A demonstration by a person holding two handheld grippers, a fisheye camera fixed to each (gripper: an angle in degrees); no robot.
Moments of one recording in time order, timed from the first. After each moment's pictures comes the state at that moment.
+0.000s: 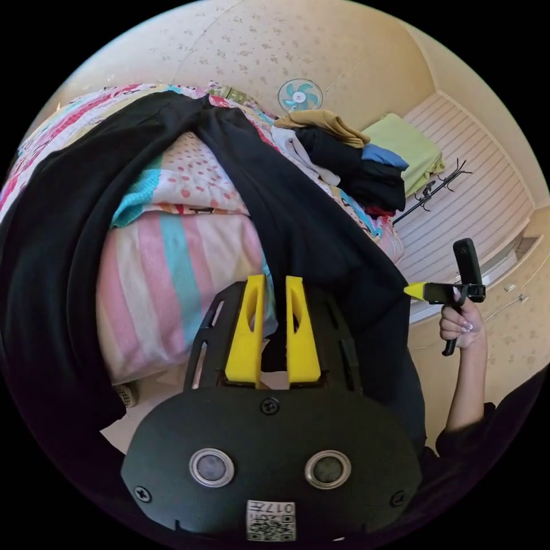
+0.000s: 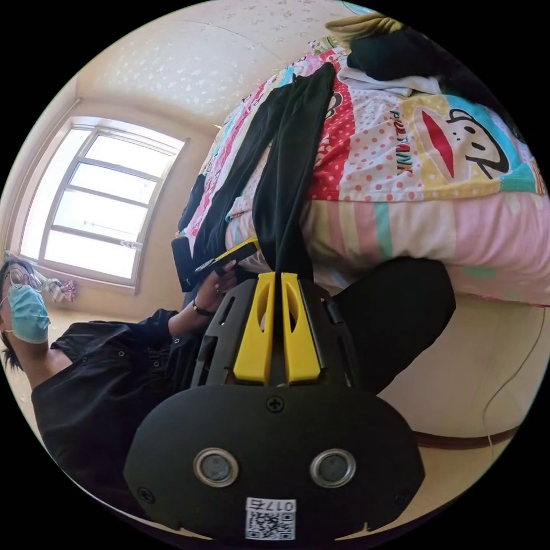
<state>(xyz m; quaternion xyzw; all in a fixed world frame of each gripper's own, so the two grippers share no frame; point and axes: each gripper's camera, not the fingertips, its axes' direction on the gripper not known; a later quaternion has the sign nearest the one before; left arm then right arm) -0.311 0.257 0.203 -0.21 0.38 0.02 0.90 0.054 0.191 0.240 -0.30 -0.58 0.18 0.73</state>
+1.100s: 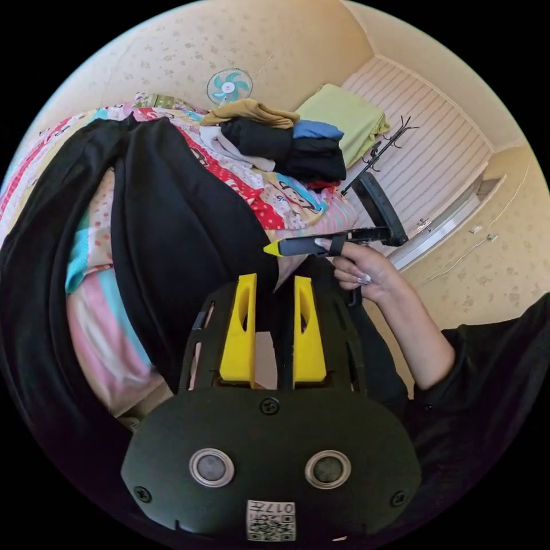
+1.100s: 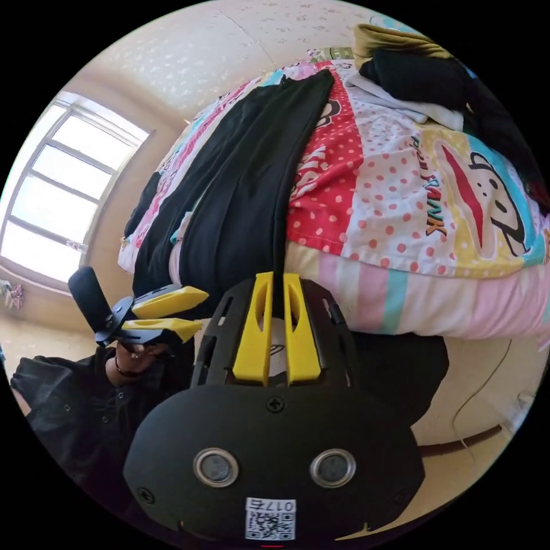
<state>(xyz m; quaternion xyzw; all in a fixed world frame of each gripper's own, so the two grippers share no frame) -0.285 0.277 0.148 -0.20 0.47 0.12 0.85 -0.029 0.157 0.273 -0.29 -0.53 0.16 0.78</state>
